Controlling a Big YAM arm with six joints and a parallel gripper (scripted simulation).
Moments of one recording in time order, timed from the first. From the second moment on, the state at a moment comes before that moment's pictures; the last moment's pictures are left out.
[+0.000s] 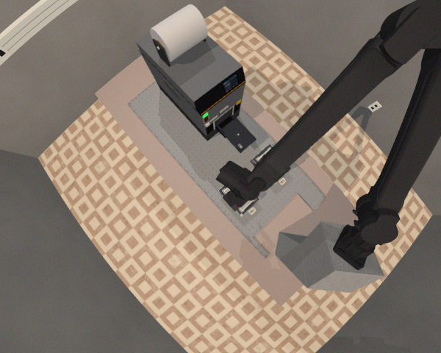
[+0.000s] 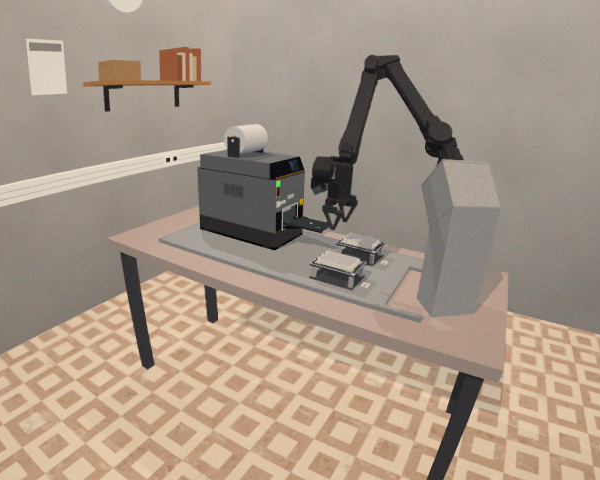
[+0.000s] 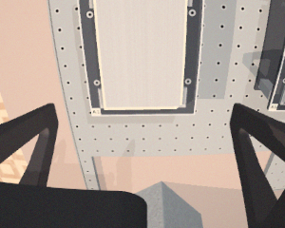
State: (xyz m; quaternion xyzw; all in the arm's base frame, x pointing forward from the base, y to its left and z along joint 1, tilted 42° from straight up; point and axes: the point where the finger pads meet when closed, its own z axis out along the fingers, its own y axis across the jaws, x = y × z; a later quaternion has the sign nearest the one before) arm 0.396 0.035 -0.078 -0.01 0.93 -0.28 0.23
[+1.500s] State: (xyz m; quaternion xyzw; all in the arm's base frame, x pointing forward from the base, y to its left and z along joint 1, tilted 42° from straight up) arm 0.367 -0.005 0.070 -0.02 0.93 -0.29 0.22
